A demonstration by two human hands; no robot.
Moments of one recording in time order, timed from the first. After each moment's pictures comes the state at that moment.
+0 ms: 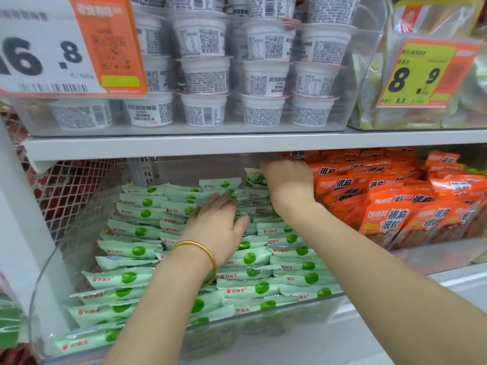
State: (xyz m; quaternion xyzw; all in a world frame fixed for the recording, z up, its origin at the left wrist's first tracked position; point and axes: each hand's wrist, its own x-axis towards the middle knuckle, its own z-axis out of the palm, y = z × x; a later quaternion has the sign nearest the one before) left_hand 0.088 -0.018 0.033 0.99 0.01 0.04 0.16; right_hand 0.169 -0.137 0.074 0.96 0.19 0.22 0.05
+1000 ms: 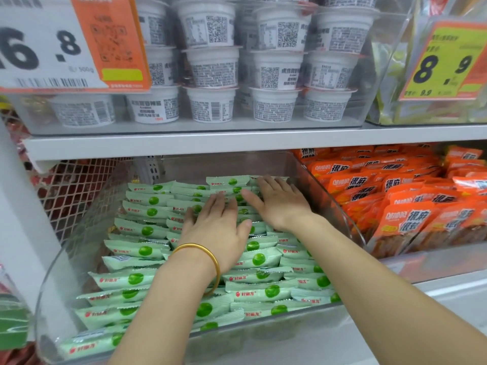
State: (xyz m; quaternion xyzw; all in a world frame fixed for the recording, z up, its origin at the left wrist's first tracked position) left_hand 0.085 -0.013 0.027 0.99 0.06 -0.01 0.11; right_hand 0.188 -0.129 0.023 0.98 0.20 -0.04 -0.07
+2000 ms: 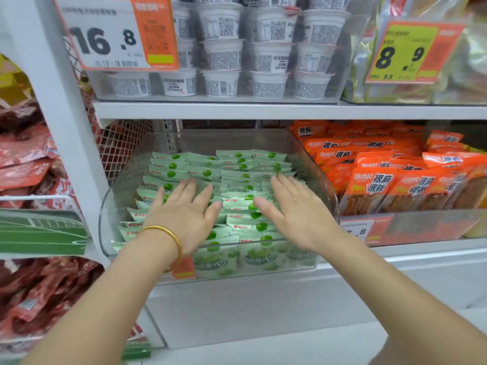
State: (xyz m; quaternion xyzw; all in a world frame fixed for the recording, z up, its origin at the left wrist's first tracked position) left_hand 0.001 0.009 0.028 0.99 0.11 -0.01 0.03; right_hand 0.076 -0.186 0.027 0.96 0.27 0.03 -0.09
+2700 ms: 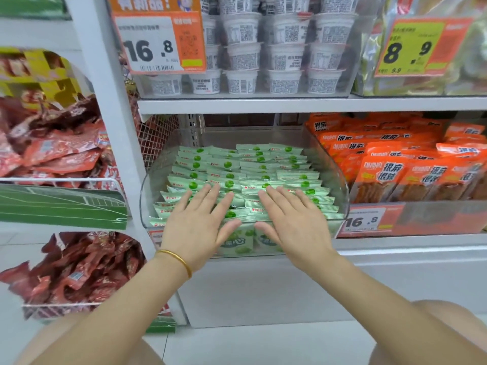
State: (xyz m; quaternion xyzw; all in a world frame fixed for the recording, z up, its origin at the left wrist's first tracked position) left_hand -0.048 0.005 -0.002 0.99 0.04 0.12 -0.08; right_hand 0.044 -0.180 -0.025 0.85 0.39 0.35 -0.05
